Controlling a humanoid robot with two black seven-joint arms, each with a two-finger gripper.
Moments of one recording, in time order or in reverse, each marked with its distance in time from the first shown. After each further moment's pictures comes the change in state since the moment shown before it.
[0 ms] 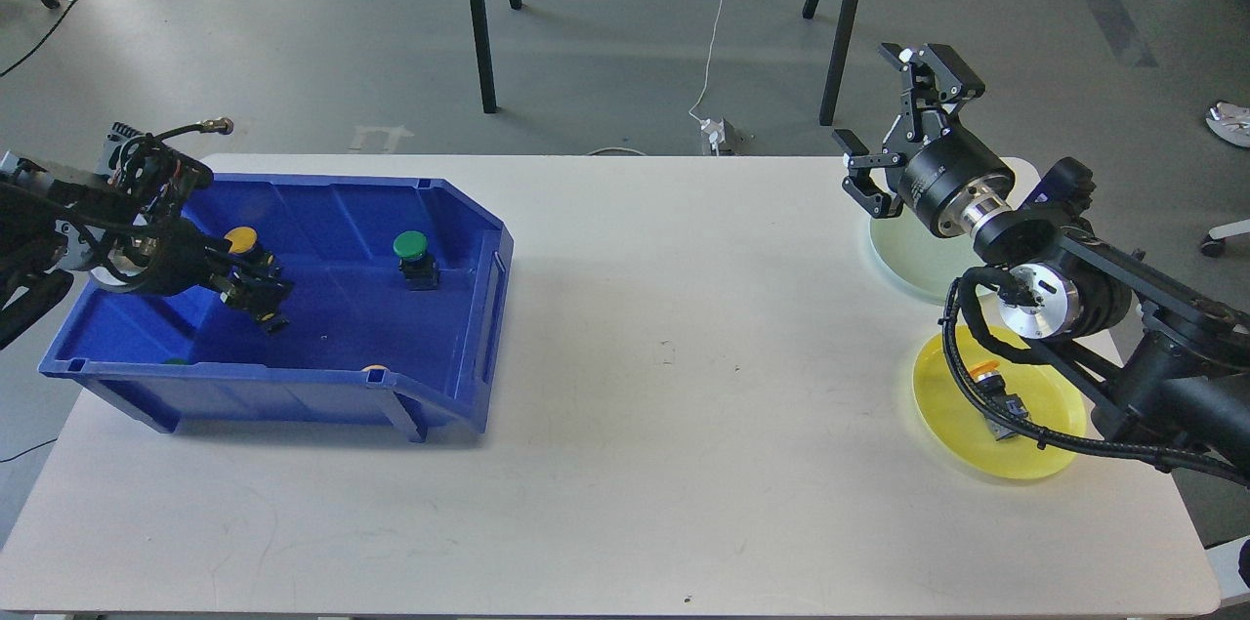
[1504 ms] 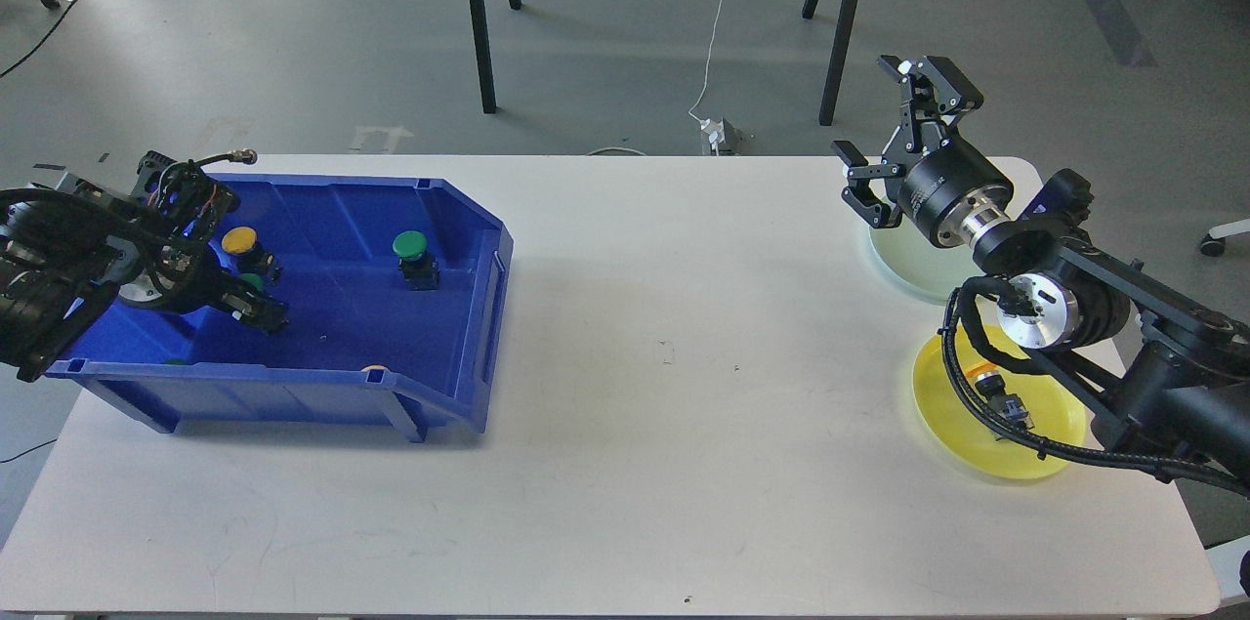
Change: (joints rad) left arm -0.001 -0.160 0.065 0.259 -0.018 0.000 0.000; right arm -0.022 0.000 0.003 0.007 0.000 0.001 0.000
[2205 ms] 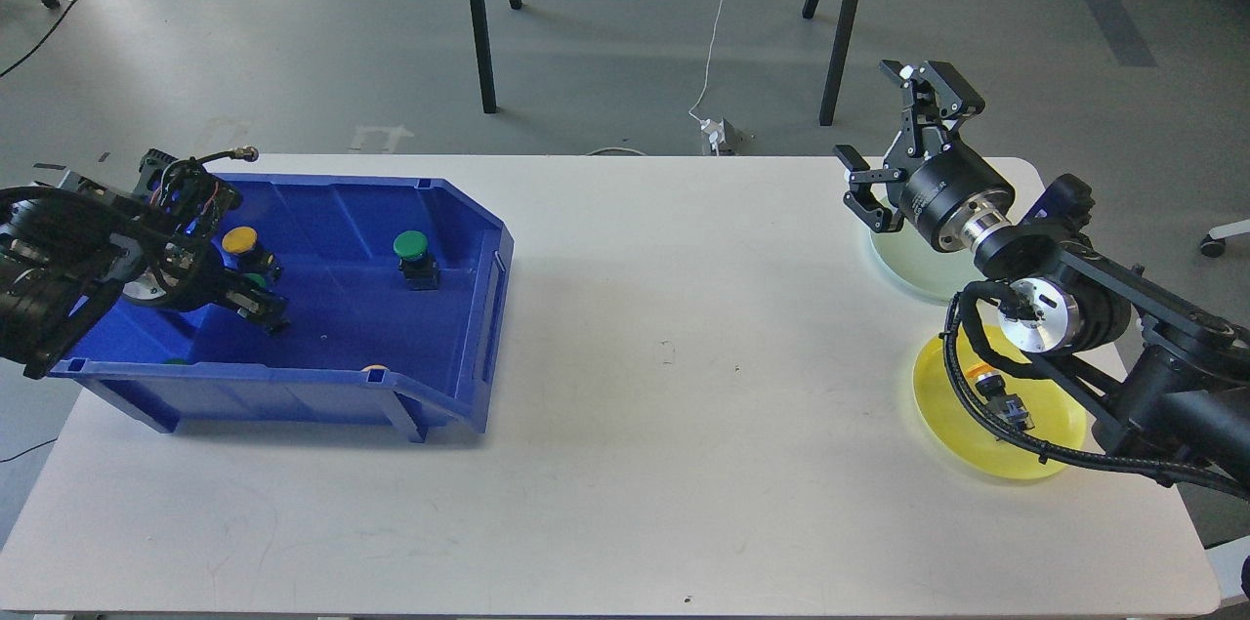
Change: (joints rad) left arm -0.004 -0.013 0.000 0.007 -0.015 0.000 0.000; right arm -0.008 -0.003 0.002 0.000 0.000 0.000 0.002
